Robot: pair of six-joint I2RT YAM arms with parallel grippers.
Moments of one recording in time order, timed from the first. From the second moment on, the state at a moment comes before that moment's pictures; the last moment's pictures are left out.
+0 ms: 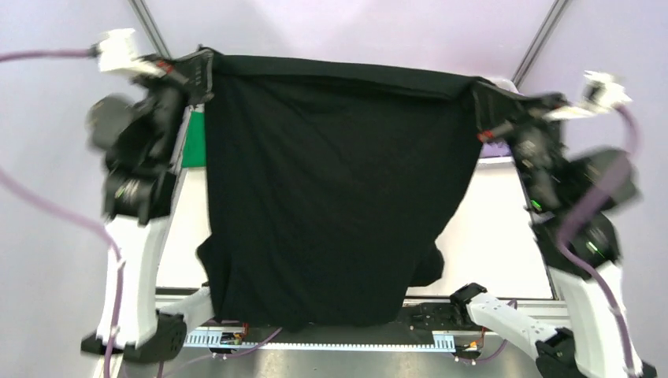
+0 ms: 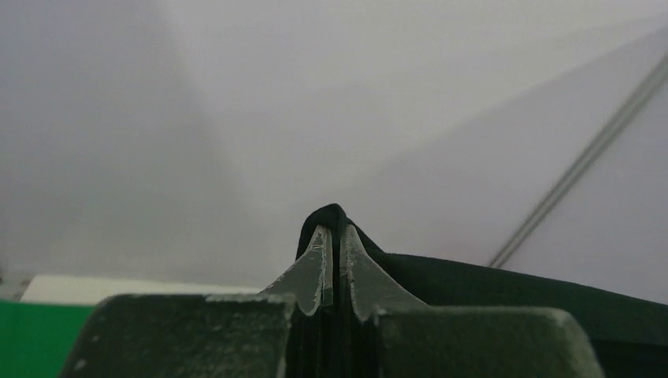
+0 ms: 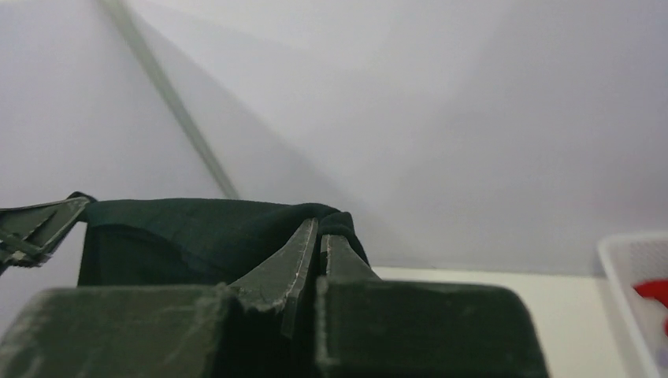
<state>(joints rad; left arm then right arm) -0.17 1.04 1.75 -0.30 0.03 -0.42 0.48 0.87 1.64 -0.33 0.11 0.38</state>
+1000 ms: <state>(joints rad) -0.25 2.17 2.02 -0.42 -0.07 -0.36 0.08 1.94 1.61 -0.24 -0.19 0.48</state>
